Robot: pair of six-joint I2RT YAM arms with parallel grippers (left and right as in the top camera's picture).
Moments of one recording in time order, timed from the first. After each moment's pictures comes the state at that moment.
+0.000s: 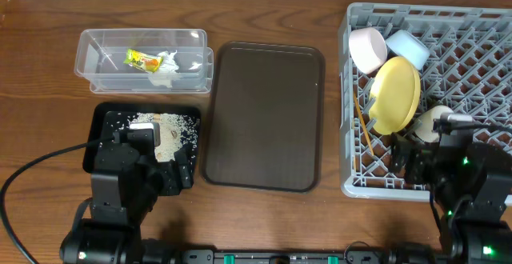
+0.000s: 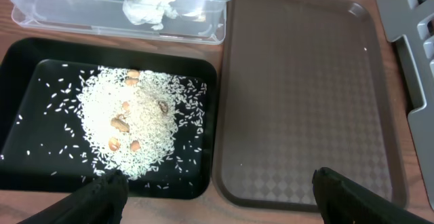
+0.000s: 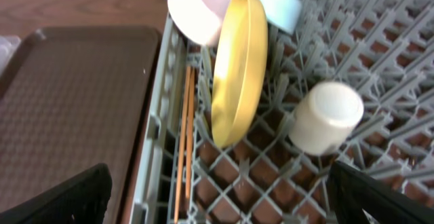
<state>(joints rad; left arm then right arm) -0.13 0.61 0.84 -0.97 0.04 -0.22 -0.10 0.62 0.80 -0.82 -0.12 0.04</state>
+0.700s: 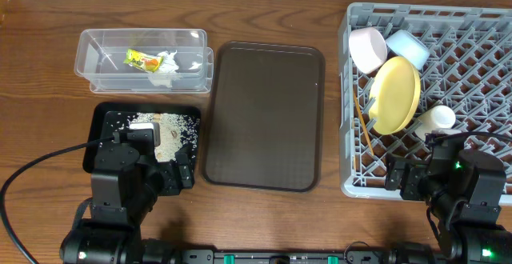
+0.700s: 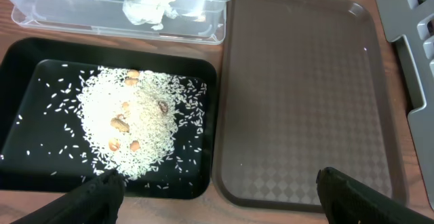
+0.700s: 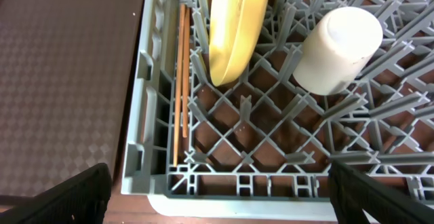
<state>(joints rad) -0.13 0.61 0.84 -0.97 0.04 -0.22 -0.10 0.61 0.79 -0.99 -0.12 0.04</state>
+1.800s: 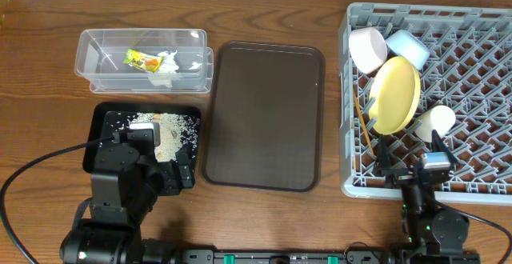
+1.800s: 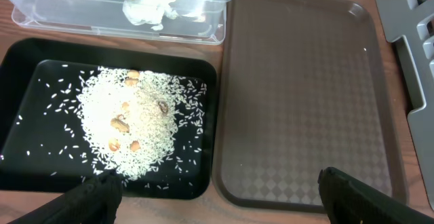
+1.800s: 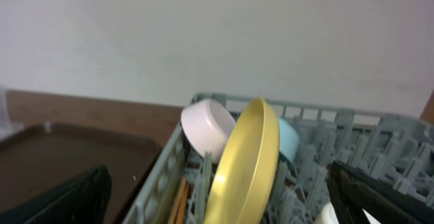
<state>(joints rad) -0.13 0.61 0.84 -0.97 0.04 -0.22 -0.02 0.01 0.05 0.01 -0.10 -0.05</state>
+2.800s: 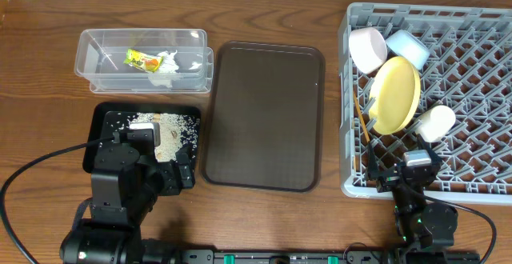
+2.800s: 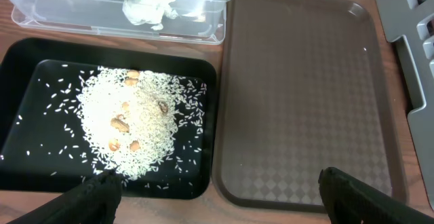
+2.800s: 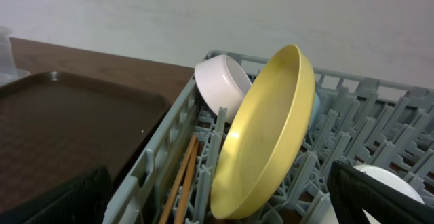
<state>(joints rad) -0.13 0.61 0.84 -0.97 0.04 -0.22 0.02 0.01 0.01 -0.06 -0.10 -0.11</state>
